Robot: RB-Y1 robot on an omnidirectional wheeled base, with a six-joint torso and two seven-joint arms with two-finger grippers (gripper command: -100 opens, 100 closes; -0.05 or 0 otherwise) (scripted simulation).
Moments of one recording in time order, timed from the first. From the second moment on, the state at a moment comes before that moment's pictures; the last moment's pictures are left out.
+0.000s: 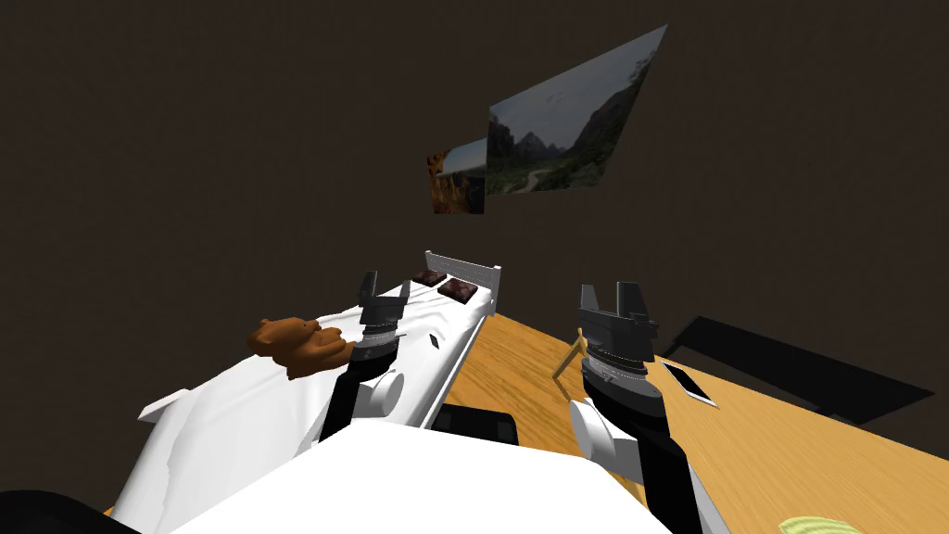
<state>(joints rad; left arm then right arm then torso) 0.48 -0.01 -0.05 -2.29 0.05 -0.53 0.09 0.51 -0.02 -0.02 -2.39 0.03 -0.59 0.01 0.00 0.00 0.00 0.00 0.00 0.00</state>
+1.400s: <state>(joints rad) 0.57 0.21 -0.17 -1.98 0.04 -0.33 0.05 0.51 -0.02 -0.02 -2.39 0.03 -0.59 0.01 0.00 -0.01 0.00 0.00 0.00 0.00</state>
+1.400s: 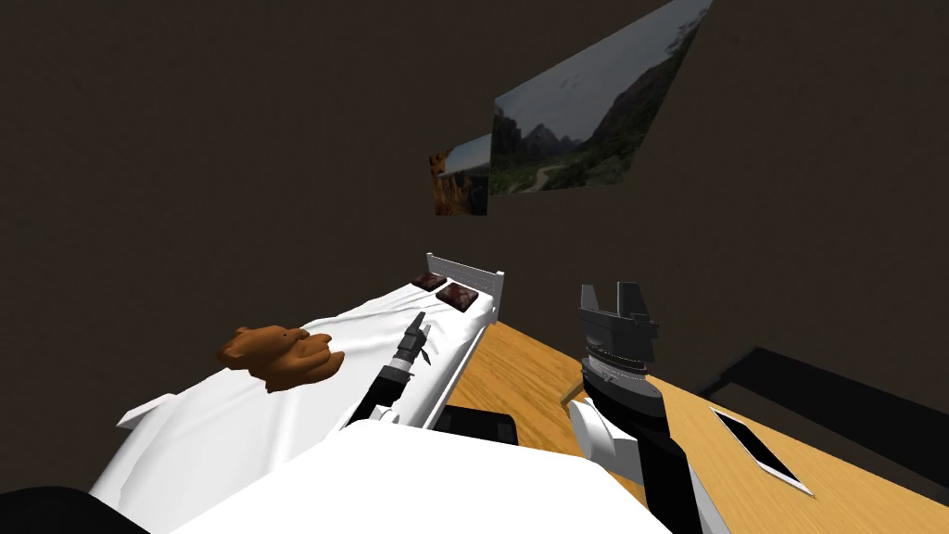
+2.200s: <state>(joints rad) 0.62 0.26 -0.24 -1.81 0.02 -0.18 0.01 0.51 -0.02 -0.02 -2.39 0.03 -0.59 0.01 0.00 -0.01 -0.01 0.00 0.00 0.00</state>
